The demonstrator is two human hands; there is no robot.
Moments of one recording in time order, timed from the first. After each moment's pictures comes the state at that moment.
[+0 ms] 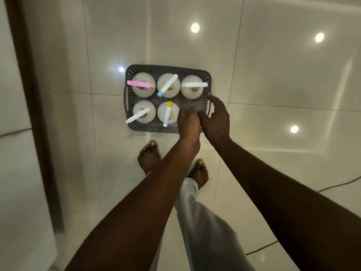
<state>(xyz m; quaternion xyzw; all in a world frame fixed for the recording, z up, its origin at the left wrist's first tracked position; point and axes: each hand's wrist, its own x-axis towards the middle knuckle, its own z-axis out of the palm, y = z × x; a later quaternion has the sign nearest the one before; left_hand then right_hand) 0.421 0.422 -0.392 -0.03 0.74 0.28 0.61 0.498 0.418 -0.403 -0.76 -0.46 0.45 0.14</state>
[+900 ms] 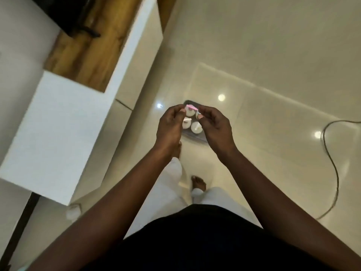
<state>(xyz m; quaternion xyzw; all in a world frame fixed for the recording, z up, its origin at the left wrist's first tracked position) 0.279 0.260 0.142 0.15 0.74 0.44 0.49 0.410 0.315 0.125 -0.56 -0.55 0.58 0.21</state>
